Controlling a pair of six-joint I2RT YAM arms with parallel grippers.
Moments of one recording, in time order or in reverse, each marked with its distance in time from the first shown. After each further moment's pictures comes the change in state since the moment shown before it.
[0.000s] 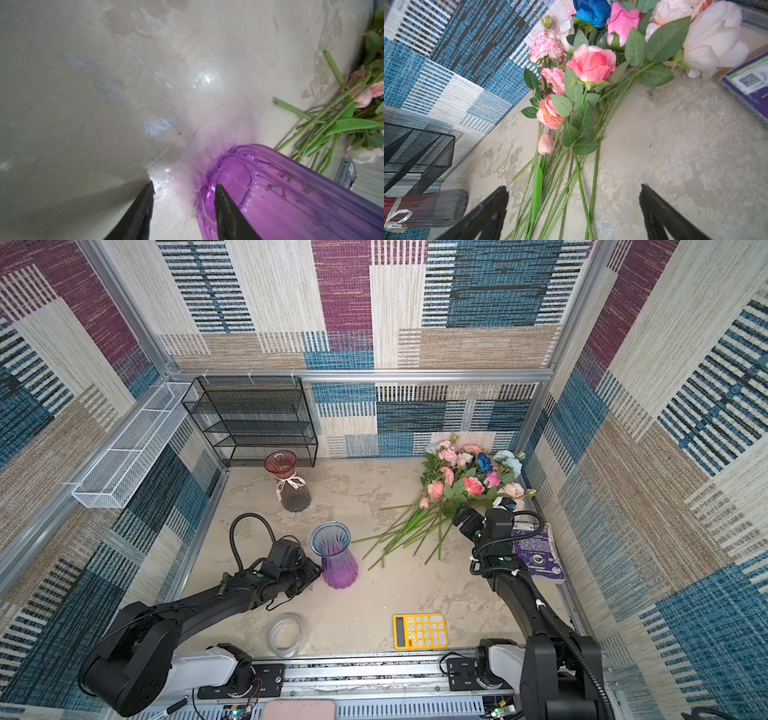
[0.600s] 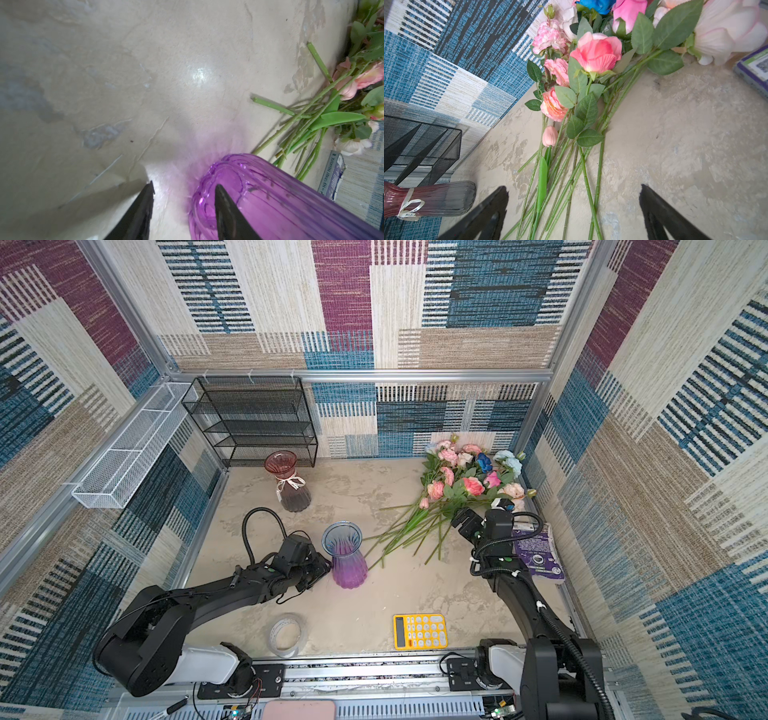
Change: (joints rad) left arm -0.033 0.042 0.044 0.046 -0.007 -0.024; right arm 0.011 -0.002 0.010 -0.029 -0.056 0.014
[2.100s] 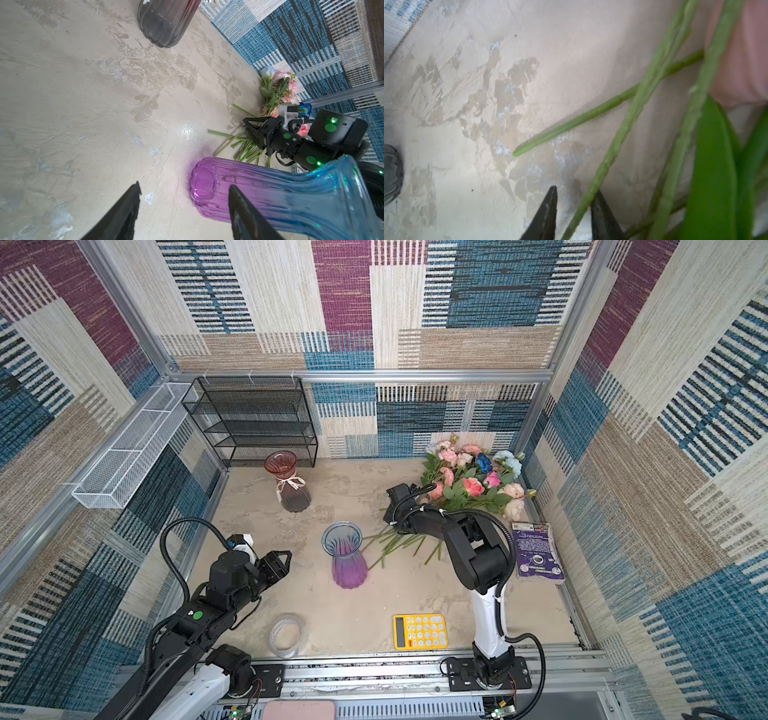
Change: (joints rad) left arm 0.137 -0.720 -0.039 -0.369 -0.126 0.235; right arm 0.480 0.933 0.722 -0.201 0.221 0.146
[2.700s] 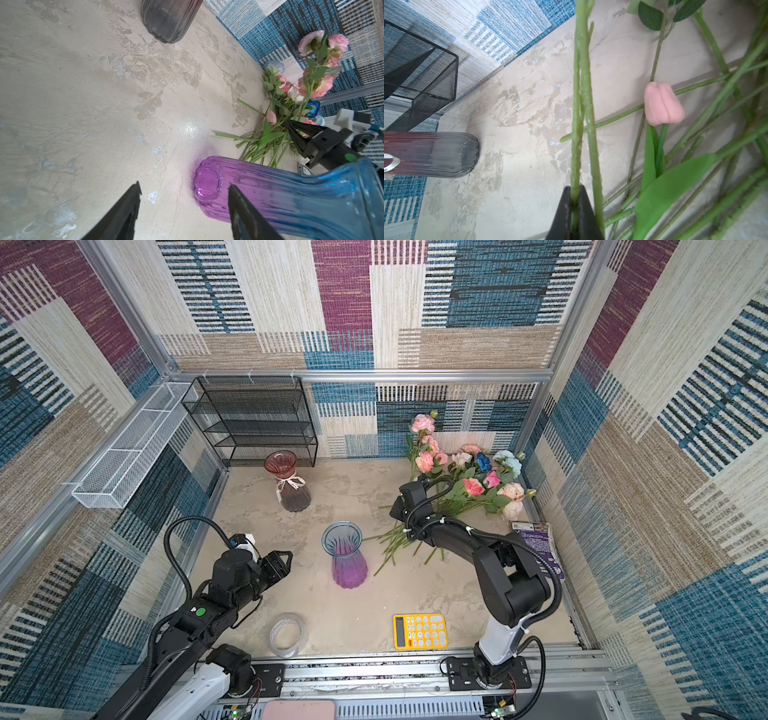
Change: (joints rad) left arm 0.000 0.026 0.000 -0.001 0.001 0.003; right arm -0.006 -0.367 -0.277 0.175 0.006 -0.093
